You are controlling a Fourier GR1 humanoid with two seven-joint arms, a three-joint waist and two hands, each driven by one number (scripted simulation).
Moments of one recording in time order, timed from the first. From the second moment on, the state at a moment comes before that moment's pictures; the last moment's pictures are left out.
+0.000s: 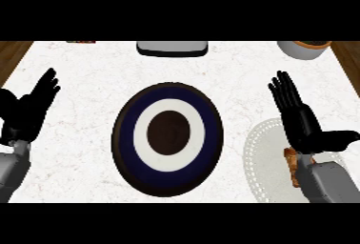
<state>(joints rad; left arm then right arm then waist) -0.28 0.58 -0.13 -1.29 0.31 0.18 0.10 -0.23 -0.31 0.16 -1.39 -0.35 -0.08 -0.24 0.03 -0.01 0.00</state>
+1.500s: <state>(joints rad) 0.08 0.56 -0.18 -1.46 0.10 0.28 -0.15 0.52 -0.33 0.11 -2.08 -0.10 -0.81 -0.04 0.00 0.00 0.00</state>
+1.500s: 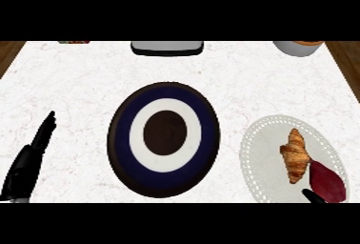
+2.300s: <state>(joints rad) 0.07 0.52 -0.15 -1.45 0.07 0.25 -0.16 0.30 -0.72 0.07 -2.04 -0.09 -0.56 0.68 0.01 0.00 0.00</state>
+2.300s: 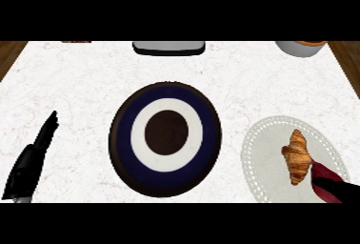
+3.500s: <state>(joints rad) 0.10 0.42 -0.03 -1.49 -0.05 0.14 -0.14 0.08 -0.53 0.07 -1.61 0.00 -0.11 0.59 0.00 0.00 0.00</state>
